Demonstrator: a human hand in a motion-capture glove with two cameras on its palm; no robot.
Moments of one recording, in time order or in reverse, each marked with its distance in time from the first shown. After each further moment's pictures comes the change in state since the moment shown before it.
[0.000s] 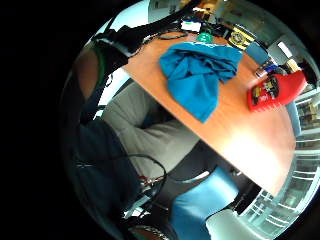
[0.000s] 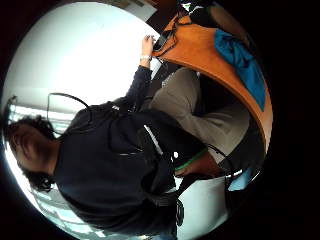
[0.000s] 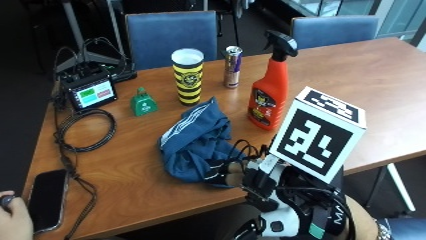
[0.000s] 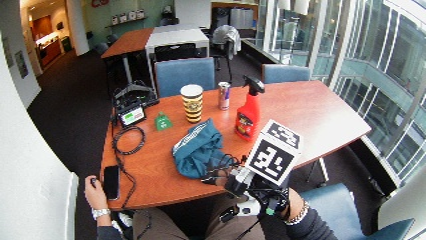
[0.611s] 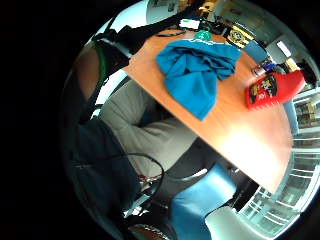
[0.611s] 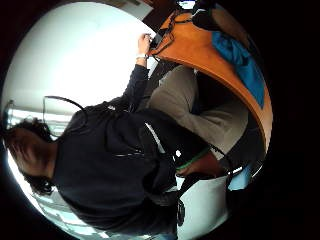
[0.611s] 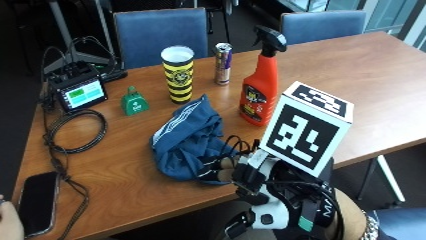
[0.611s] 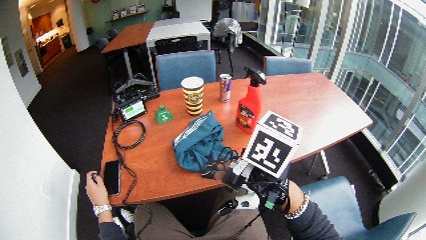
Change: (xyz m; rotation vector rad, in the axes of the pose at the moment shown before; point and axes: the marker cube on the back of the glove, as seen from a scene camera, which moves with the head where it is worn) arm 0.002 -0.012 0.001 -0.001 0.005 -0.005
